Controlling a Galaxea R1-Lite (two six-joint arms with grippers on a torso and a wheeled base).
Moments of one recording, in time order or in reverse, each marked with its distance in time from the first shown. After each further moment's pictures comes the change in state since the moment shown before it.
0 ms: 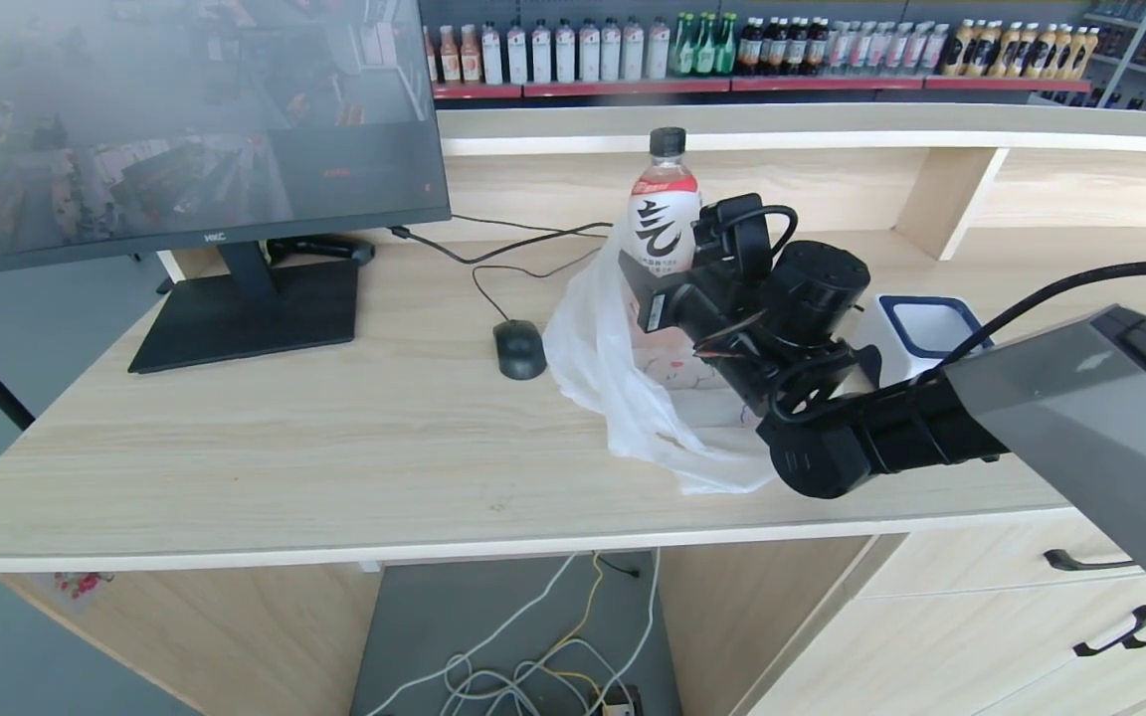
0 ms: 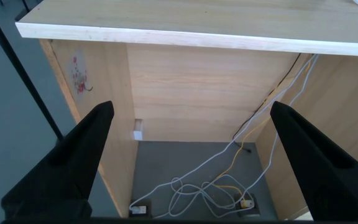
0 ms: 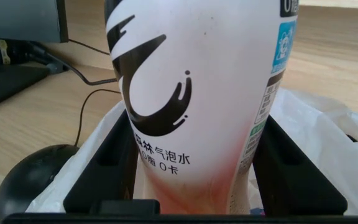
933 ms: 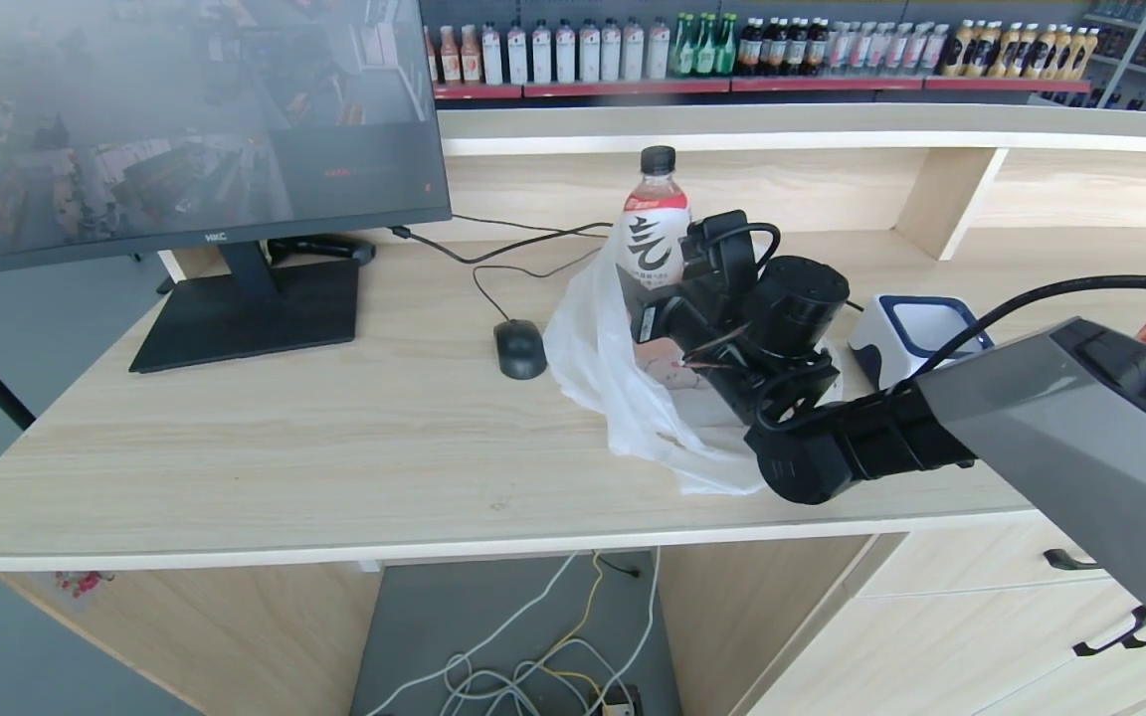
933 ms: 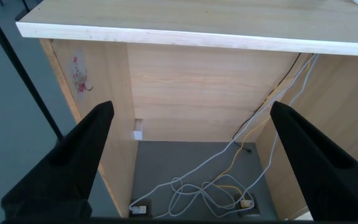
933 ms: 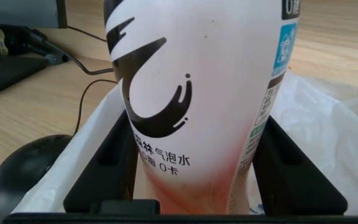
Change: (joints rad) left arm 0.000 0.000 0.000 0.000 0.000 0.000; right arm 0.000 0.043 -0.021 -0.003 -0.001 0.000
